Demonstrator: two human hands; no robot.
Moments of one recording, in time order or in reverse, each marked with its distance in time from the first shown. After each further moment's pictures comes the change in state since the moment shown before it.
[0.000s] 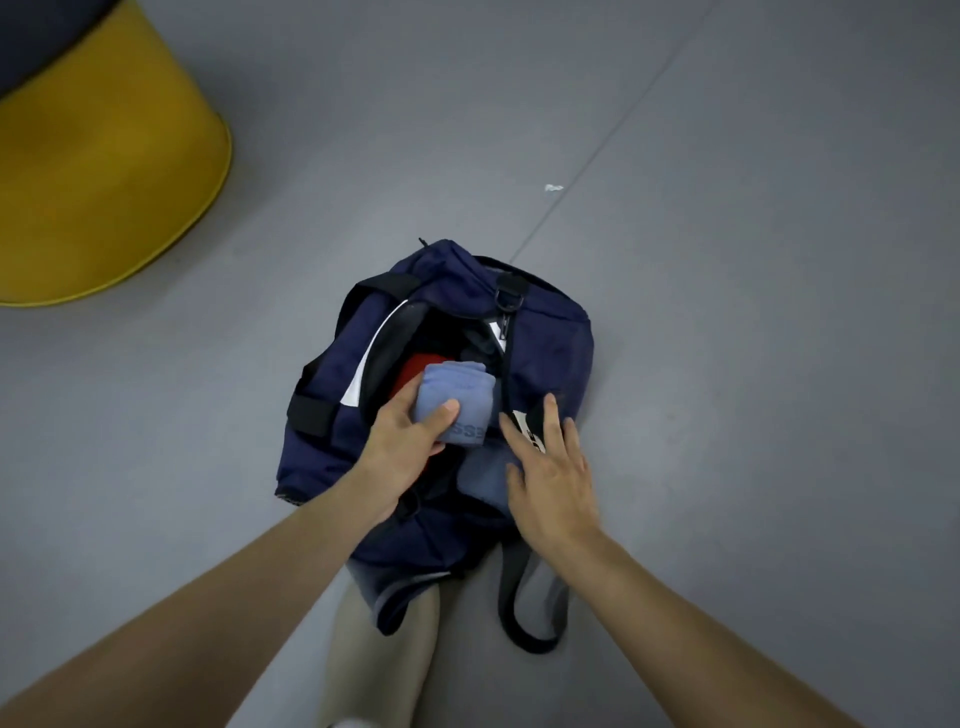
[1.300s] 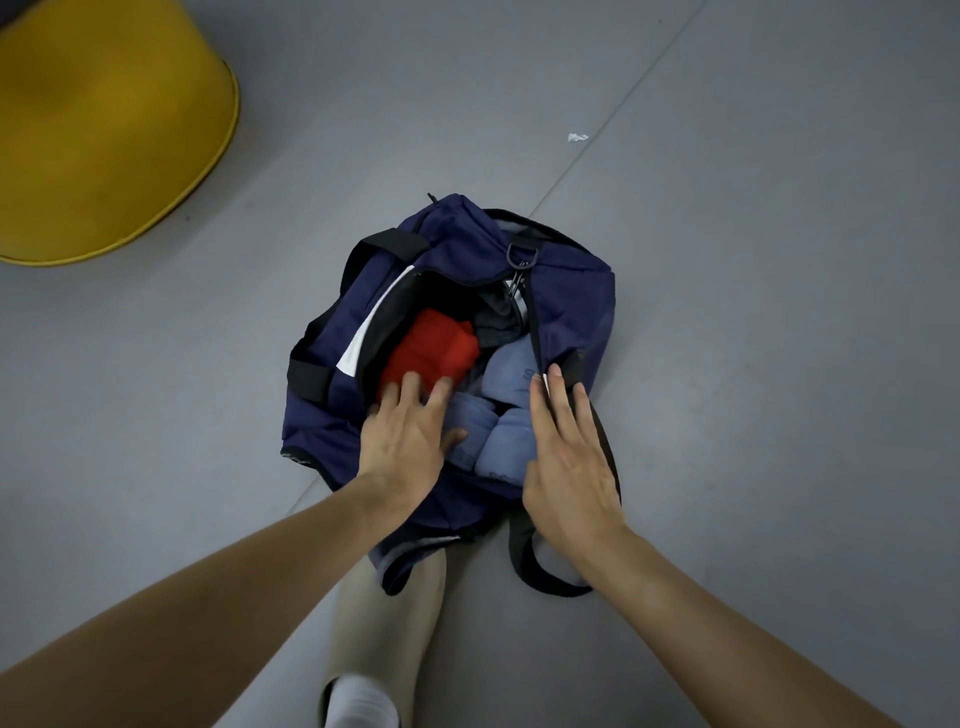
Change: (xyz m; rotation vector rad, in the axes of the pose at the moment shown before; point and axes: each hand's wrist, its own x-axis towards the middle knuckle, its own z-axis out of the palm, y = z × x) left_hand 0.010 -0.067 -0.006 1.508 0.107 0.247; right_hand -0.018 0.004 0.002 -0.151 0.056 -0.165
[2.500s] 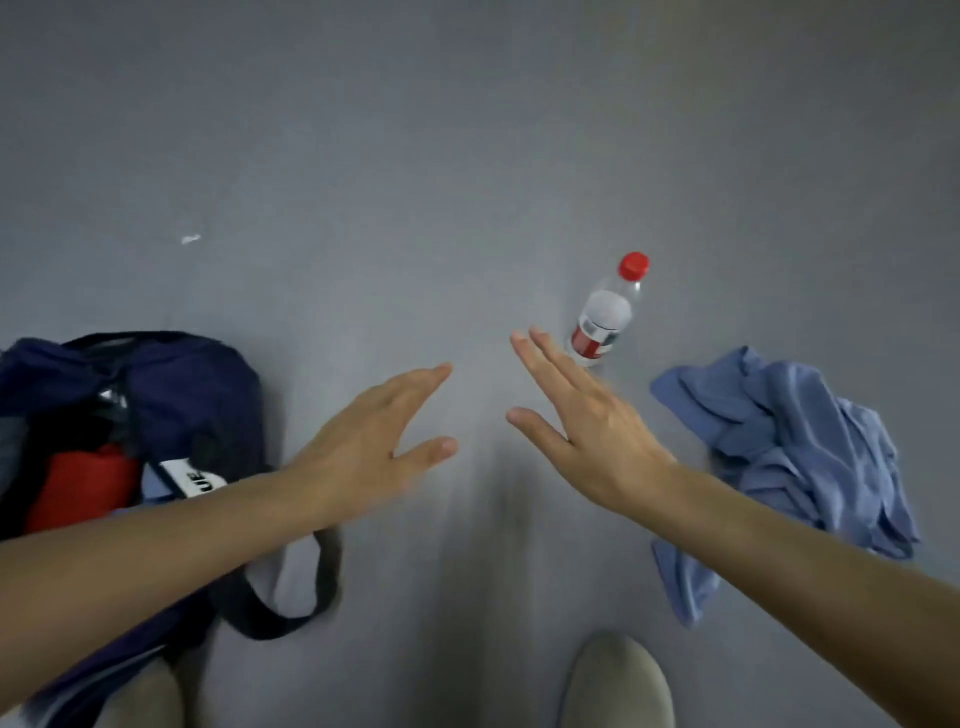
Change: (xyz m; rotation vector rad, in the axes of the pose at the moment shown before) left_hand -0.053 0.305 -0.112 -0.416 -0.168 0.903; right_hand -0.238 0.252 -0.193 0.214 0.294 0.265
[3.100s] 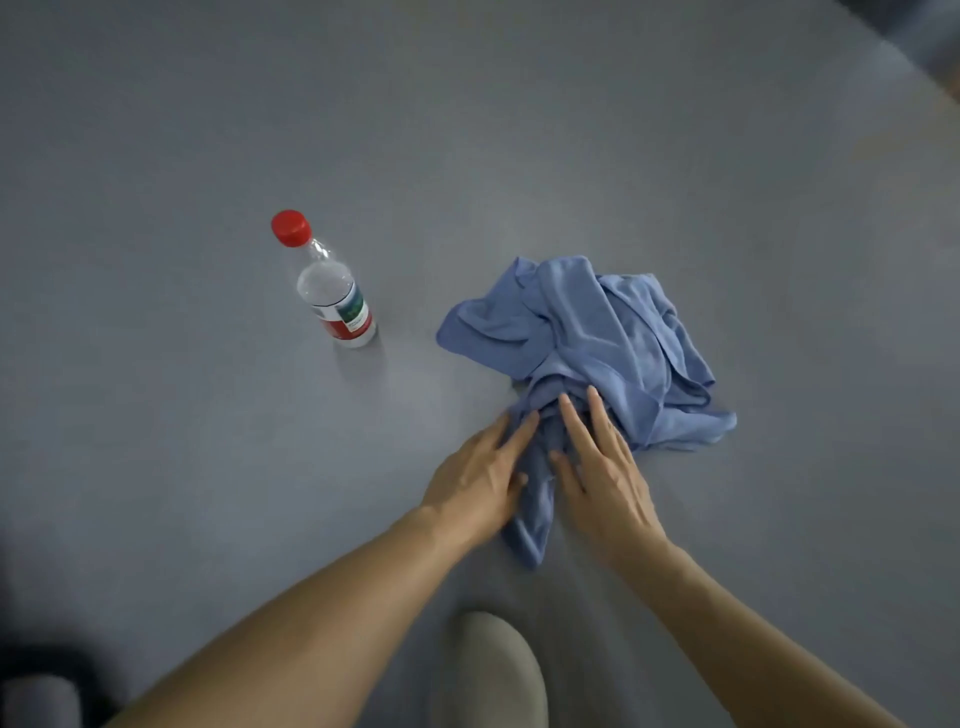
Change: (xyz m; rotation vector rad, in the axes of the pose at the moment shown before) left_hand 0.125 0.208 0.270 0.185 -0.403 0.248; right_hand -0.205 0.206 0.048 0.076 0.376 0.703
